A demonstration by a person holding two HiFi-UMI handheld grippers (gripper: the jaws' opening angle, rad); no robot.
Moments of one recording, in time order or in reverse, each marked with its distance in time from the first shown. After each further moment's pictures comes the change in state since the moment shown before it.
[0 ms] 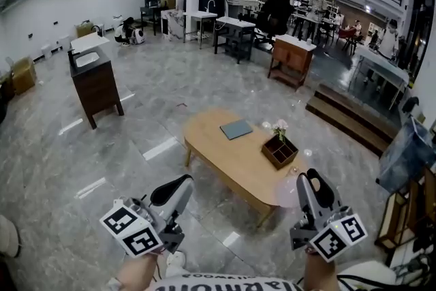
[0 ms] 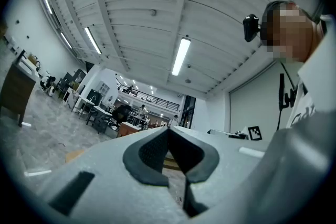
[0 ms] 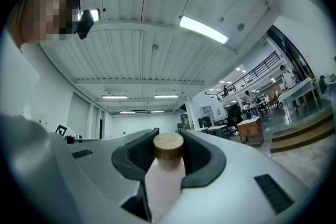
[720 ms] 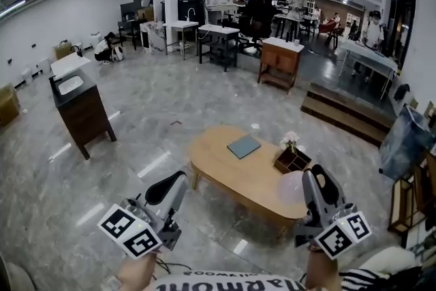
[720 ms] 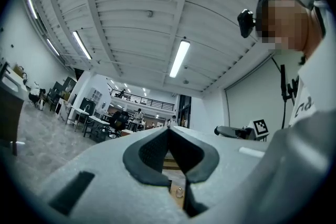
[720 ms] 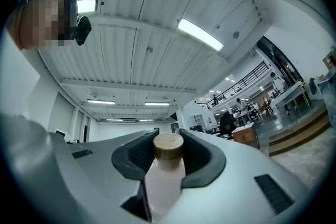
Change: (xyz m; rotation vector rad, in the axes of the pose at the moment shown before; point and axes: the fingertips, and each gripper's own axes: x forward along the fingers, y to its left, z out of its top) left arm 0.021 0.197 0.086 0.111 -0.009 -0.079; right arm 0.165 0.048 -0.021 -0.004 -0.116 -0.127
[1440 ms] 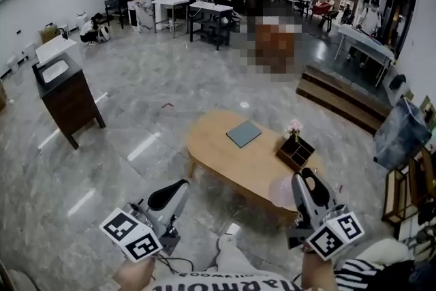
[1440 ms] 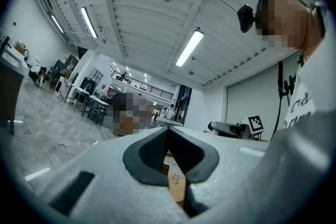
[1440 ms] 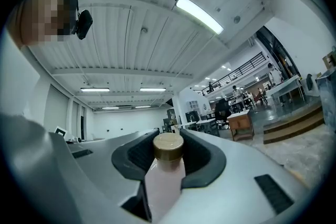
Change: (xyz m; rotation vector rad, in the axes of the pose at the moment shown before) left arm 0.002 0.096 -0.050 -0.129 0.144 -0.043; right arm 0.079 0.023 -0.082 0.016 0.161 -0.061
